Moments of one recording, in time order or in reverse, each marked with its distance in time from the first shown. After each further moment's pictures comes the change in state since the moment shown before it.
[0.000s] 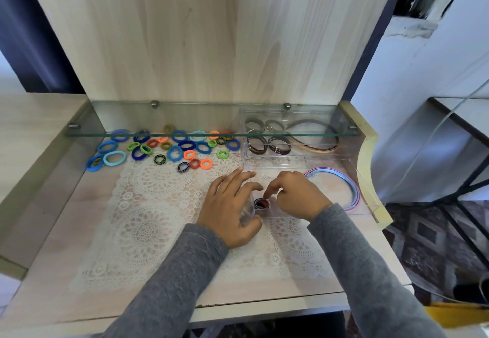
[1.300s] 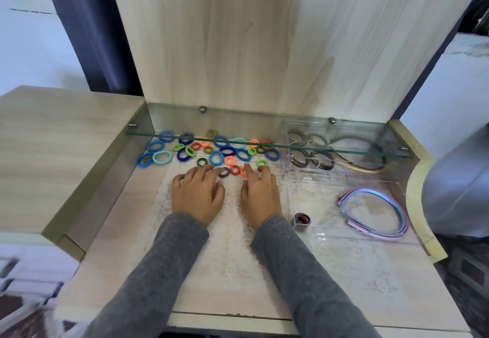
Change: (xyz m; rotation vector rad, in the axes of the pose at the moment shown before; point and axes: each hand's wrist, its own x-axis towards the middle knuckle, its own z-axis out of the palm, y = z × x) left_hand -0.019 -0.102 -0.045 0.366 0.046 -0.547; right_hand 0.078 -0.099 0.100 0.090 0.463 -0.062
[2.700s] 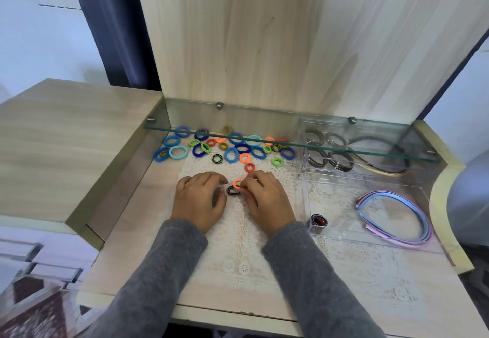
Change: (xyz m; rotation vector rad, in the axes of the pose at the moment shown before) left_hand -0.020 -0.027 -0.008 -0.235 0.135 0.122; right_hand -0.007 0.010 0.011 0.124 0.177 -0.494
